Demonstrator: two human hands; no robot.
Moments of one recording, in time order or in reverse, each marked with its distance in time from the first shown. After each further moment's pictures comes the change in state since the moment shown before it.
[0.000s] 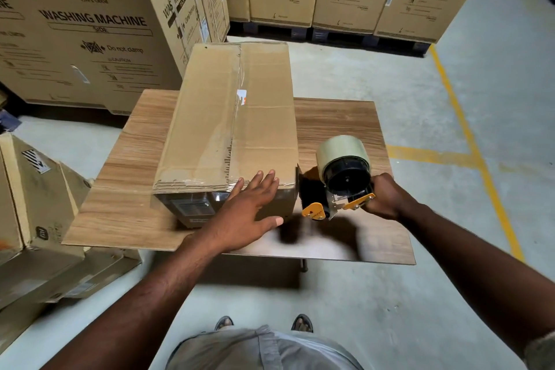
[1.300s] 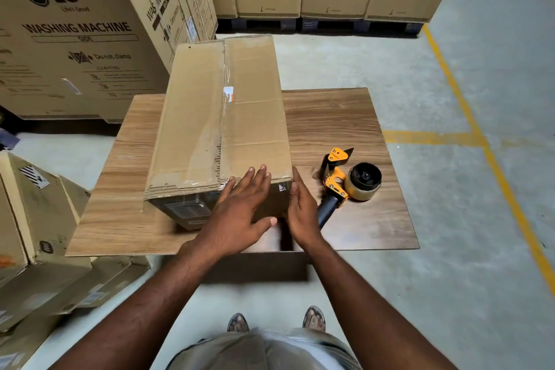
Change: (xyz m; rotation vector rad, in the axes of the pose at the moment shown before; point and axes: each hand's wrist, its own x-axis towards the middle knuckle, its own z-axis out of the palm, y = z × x) left_hand -0.005 0.003 0.006 0.188 0.081 0.008; right_hand -0.001 -0.136 0.140 0.858 0.444 -0.003
